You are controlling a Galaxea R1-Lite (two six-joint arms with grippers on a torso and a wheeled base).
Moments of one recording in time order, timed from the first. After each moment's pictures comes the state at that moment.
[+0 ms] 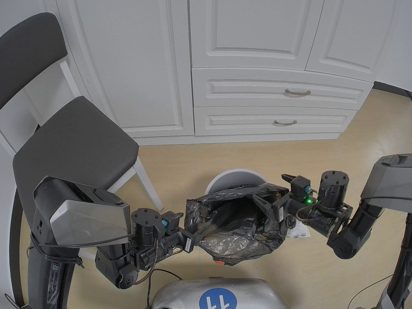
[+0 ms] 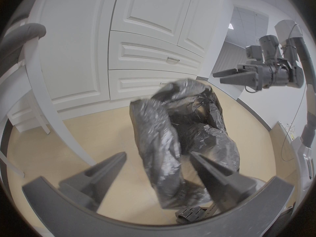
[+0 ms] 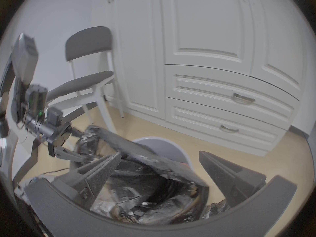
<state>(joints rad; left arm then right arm) -0.58 2.43 -0.57 -1.53 -0.04 0.02 0.44 2.13 -0.53 -1.44 0.05 -0.22</state>
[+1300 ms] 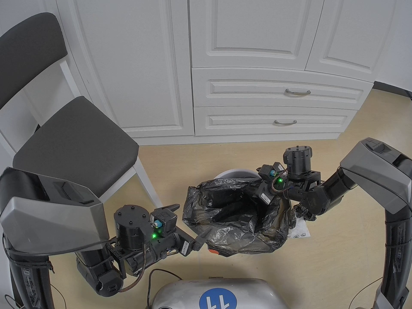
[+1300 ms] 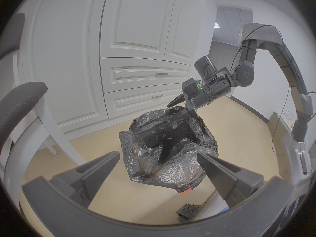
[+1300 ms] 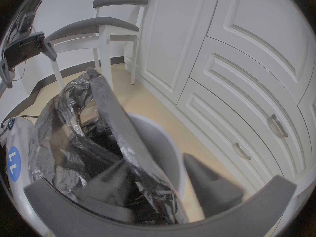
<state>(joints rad) -0.65 2.21 -0.42 -1.53 -0.01 0.12 0.38 2.32 -1.16 -0.76 0.14 -0.69</state>
